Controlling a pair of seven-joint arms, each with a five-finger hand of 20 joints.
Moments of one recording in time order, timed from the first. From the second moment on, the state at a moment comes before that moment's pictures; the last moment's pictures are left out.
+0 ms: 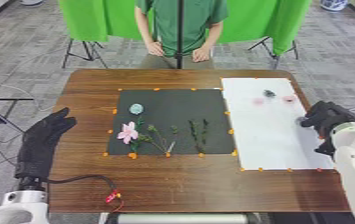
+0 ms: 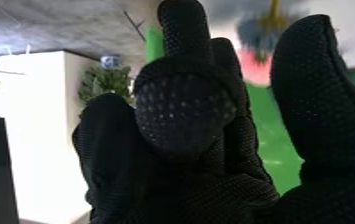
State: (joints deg) left arm 127.7 -69.9 -103.0 -118.9 59.2 3.8 17.0; right arm -92.4 -57.2 98.5 -92.2 -144.3 -19.1 11.3
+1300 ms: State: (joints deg) left arm 128.1 -71.7 -104.4 -119.3 59.3 2.6 15.2; right arm -90.0 -52.7 83.6 -106.0 -134.6 -7.3 13.9
